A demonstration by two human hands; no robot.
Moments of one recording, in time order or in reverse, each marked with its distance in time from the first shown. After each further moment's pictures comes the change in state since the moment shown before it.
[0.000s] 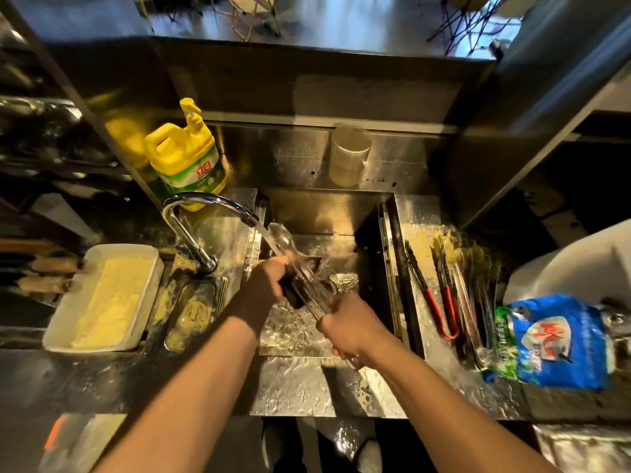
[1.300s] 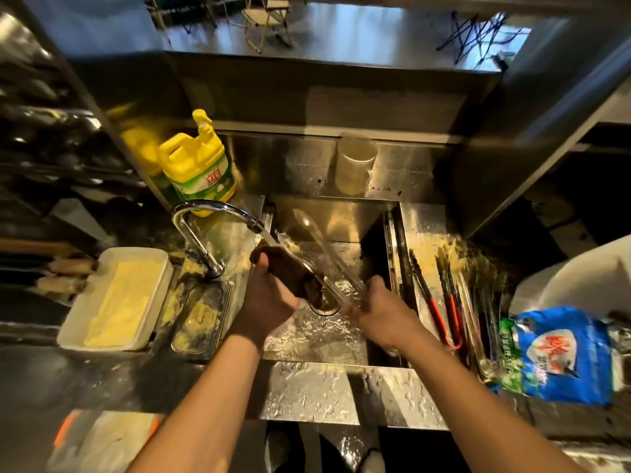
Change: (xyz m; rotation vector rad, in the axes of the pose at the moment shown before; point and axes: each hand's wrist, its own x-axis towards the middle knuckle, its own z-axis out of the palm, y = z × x) left_hand -0.061 -0.012 -0.023 -0.527 -0.376 0.237; right_hand 0.005 0.017 -0.043 -0.262 0.162 -0.060
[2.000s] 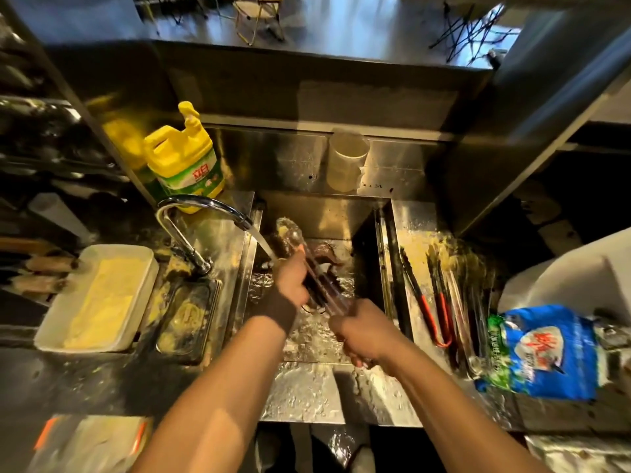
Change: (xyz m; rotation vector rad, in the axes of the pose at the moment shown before) left_hand 0.051 -0.027 0.039 0.301 0.346 -0.127; right_hand -0.025 -0.006 0.009 0.506 -0.260 -0.016
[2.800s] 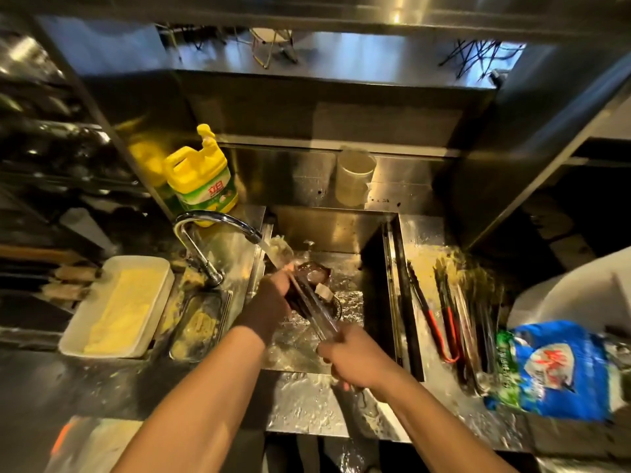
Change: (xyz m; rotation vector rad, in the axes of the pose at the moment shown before) left_hand -0.004 0.012 -0.029 0.165 0.065 -0.034; right_hand 0.002 0.009 0.018 -0.080 -0.064 -0.047
